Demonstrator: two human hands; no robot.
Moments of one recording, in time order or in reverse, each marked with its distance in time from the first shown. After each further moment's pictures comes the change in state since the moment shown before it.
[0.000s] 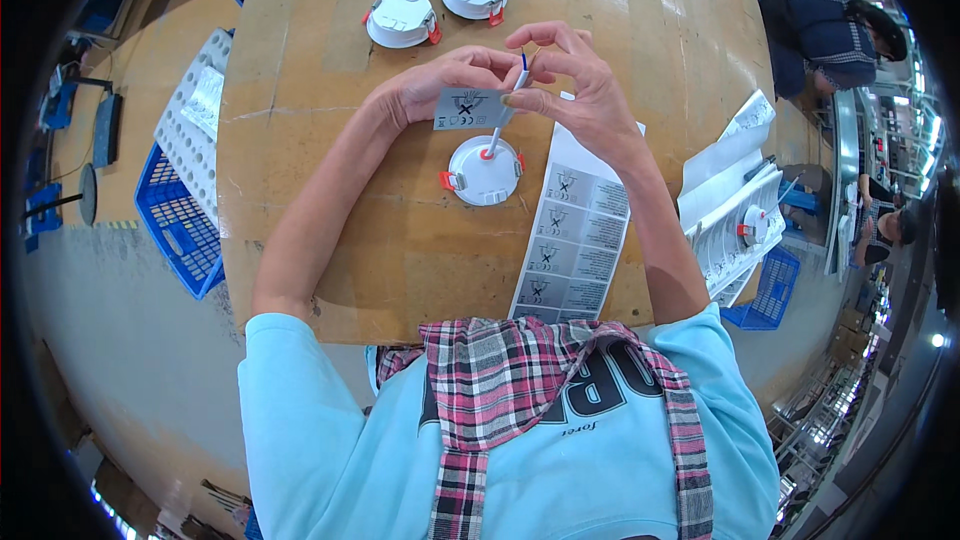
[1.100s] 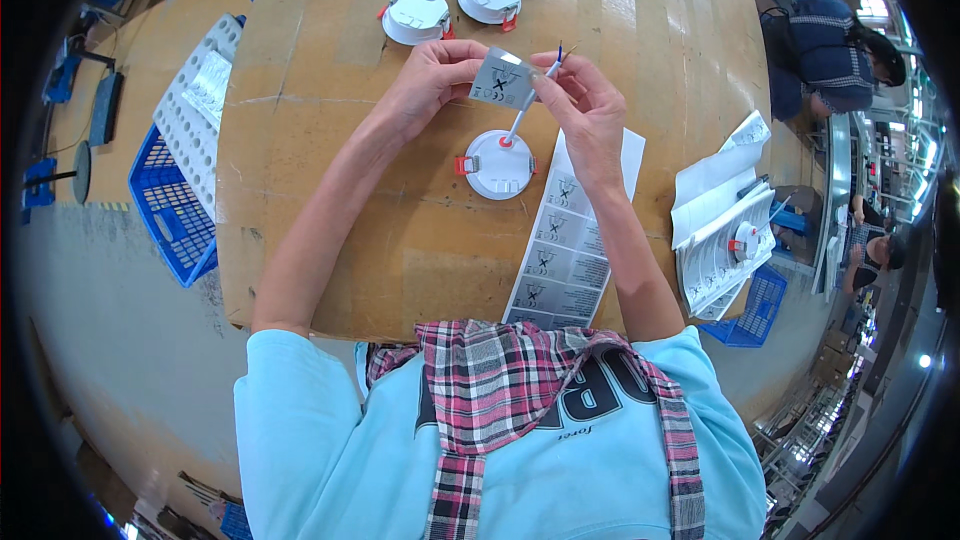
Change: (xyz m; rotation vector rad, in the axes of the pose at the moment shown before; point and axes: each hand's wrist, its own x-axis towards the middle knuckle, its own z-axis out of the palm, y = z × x) left_hand -0.027 -0.009 0.008 -0.001 0.441 0.253; right_hand -0.013 0.003 0.032 0.377 0.366 0.199
